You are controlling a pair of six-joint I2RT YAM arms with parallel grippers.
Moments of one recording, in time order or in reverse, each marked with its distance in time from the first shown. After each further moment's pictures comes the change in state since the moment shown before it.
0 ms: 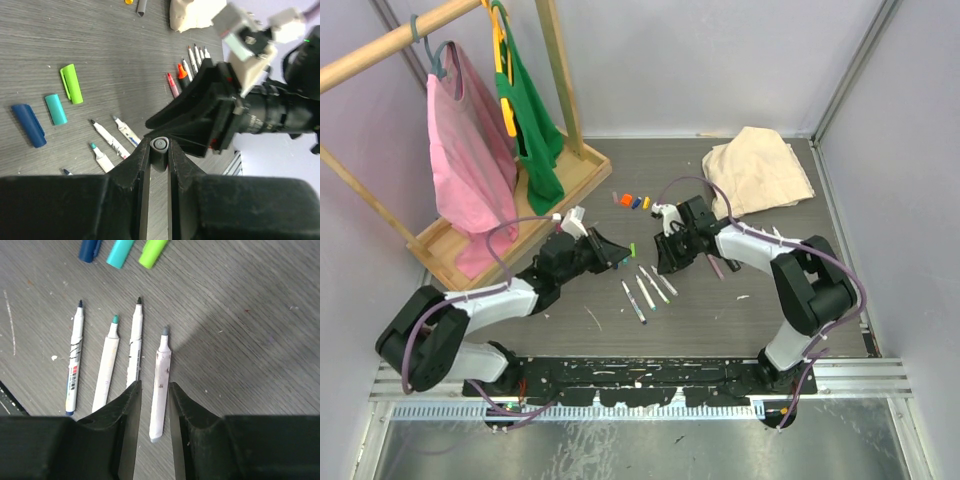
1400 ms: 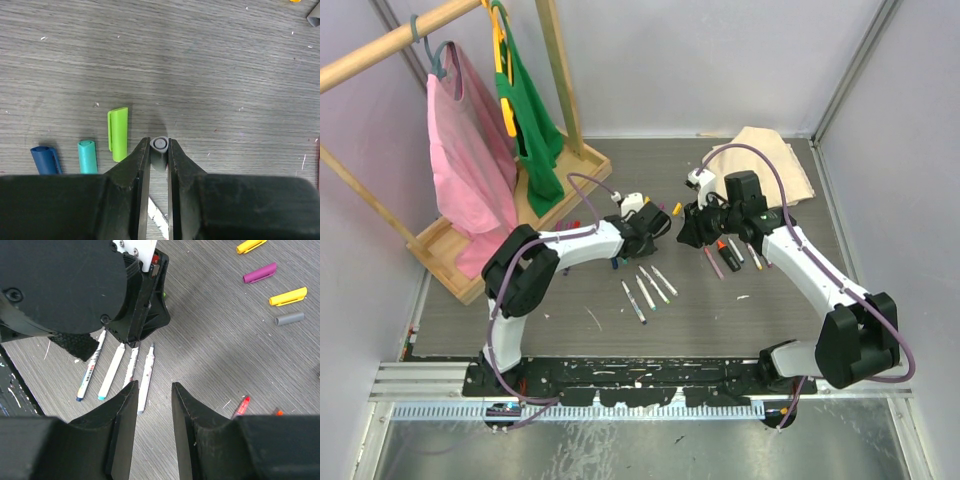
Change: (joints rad) left arm -0.209 0.684 0.906 -0.964 -0.530 0.040; right arm -0.190 -0.350 0.051 -0.118 -0.130 -0.167
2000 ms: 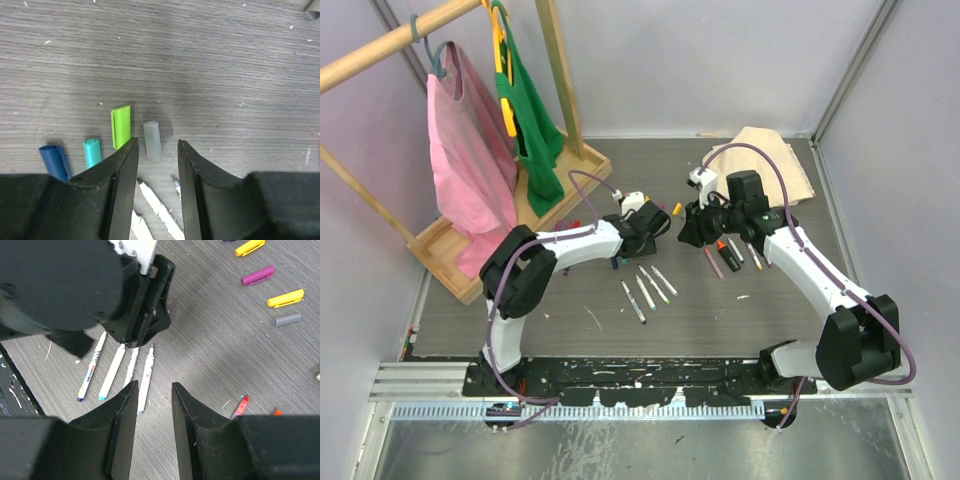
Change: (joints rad) left arm 0.000 0.013 0.018 -0.015 -0.003 0.035; right arm -0.005 -0.012 0.000 0.000 -0.004 0.000
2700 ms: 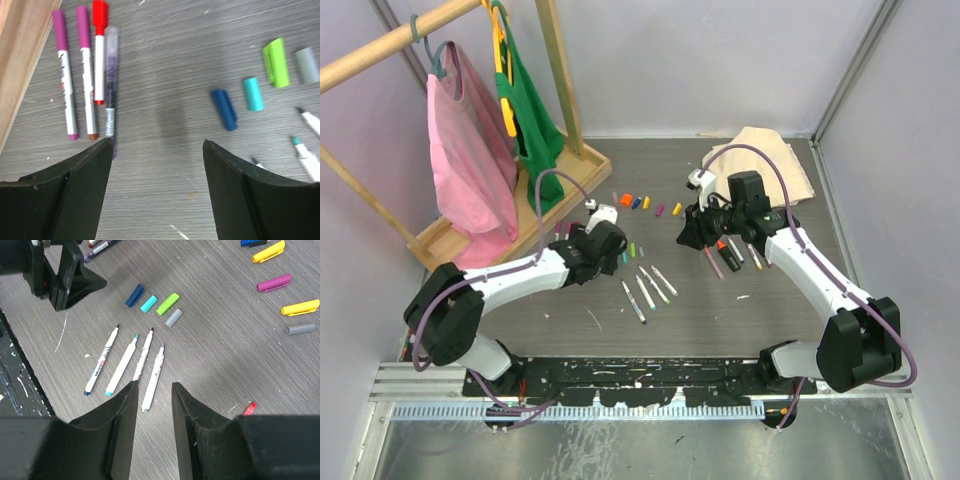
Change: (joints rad) left arm 0.019 -0.473 -0.448 0.069 -0.186 0.491; right arm -0.006 -0.010 -0.002 -0.014 -0.068 -0.040
